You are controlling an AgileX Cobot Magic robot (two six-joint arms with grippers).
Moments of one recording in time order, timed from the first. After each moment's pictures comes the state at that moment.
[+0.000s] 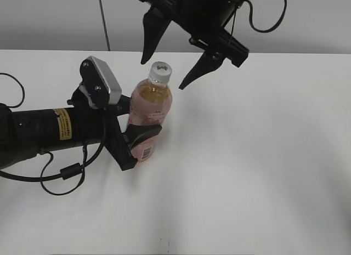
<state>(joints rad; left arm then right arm) -0.39 1.87 -0.67 0.75 -0.84 -0.16 0.58 1.92 -1.78 0.44 1.21 0.74</state>
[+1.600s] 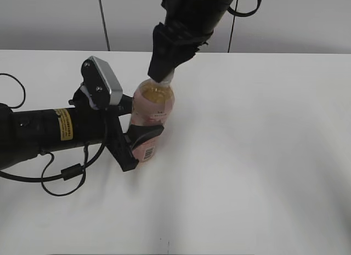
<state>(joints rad) -0.39 1.87 -0.67 0.76 -0.85 -0.16 0.58 1.96 -1.83 0.42 1.21 -0.69</state>
